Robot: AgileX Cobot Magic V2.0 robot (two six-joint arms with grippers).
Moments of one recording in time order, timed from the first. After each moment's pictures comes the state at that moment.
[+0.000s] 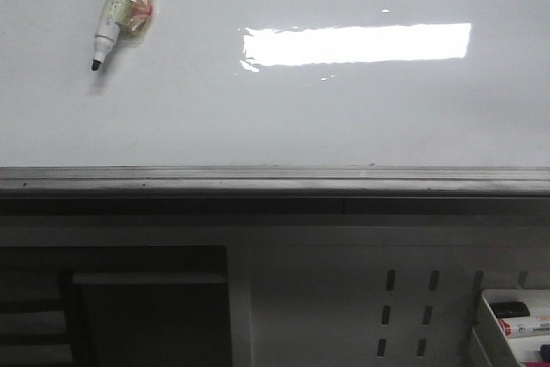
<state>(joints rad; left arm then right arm) -0.16 0.60 -0.56 -0.57 0.39 0.32 0.00 0.56 -0.49 0.56 0.49 -0.36</state>
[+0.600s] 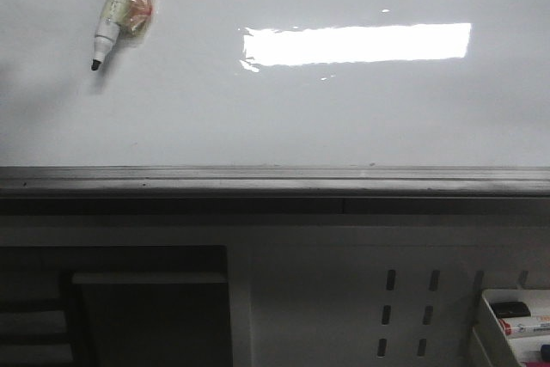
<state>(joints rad) -0.16 1.04 -0.68 -1.30 0.40 1.01 0.00 0.59 -0.50 0.56 0.48 -0.37</state>
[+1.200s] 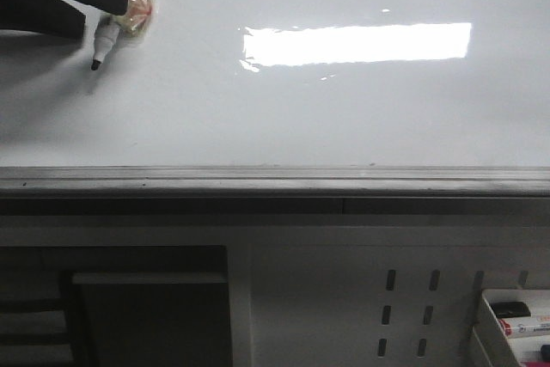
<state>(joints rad) -0.16 1.32 -0.84 -1.34 0.56 1.11 0.00 0.59 -0.50 0.56 0.47 -0.37</state>
